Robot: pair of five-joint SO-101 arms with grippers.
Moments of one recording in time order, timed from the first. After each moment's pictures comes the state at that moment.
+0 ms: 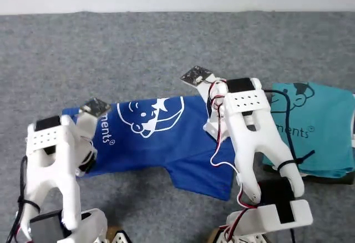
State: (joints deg) left arm -20.1 -16.7 44.3 82.9 -35.0; right arm -13.0 -1.1 14.5 83.5 32.7
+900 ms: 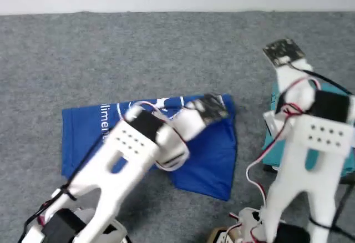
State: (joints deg) left arm 35.6 -16.7 25.5 82.7 -17.1; right arm 12.8 -25.7 4.7 100.5 32.6
